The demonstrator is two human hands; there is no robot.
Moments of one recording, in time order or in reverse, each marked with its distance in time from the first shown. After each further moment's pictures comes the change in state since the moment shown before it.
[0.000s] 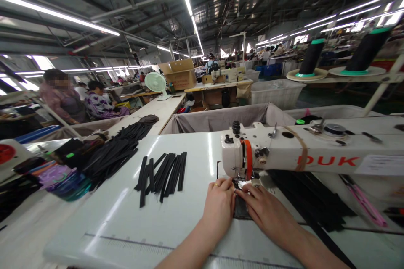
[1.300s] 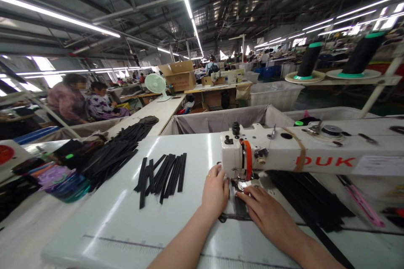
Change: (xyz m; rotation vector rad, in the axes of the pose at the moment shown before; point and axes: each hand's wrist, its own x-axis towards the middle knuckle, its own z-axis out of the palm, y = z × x) left_hand 0.019 -0.021 0.014 -0.075 0.201 -0.111; right_hand -0.006 0.001 0.006 0.066 -0.002 0.030
